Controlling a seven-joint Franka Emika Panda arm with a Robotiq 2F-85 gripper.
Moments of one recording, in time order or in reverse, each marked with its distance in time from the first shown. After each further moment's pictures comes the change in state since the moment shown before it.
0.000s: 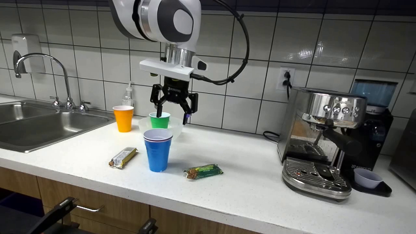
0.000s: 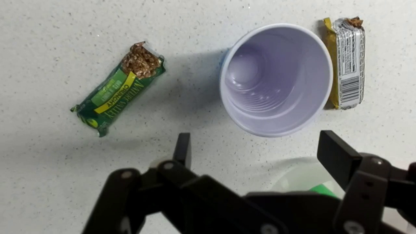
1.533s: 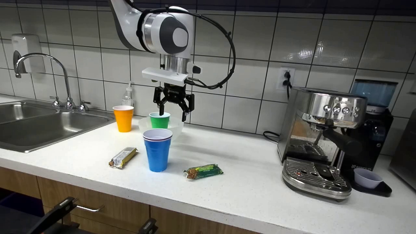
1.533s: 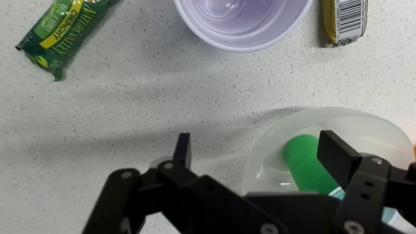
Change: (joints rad) arm 0.020 0.180 0.060 0.171 -0.004 0.089 0.111
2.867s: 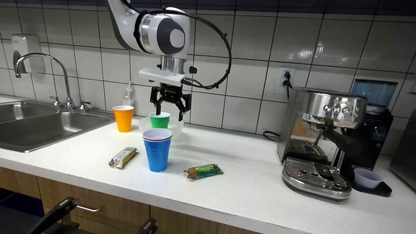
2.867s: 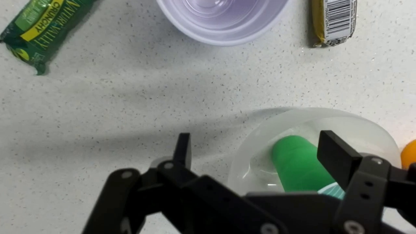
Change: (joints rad) arm 0.001 0.014 0.026 0.014 0.000 0.000 0.000
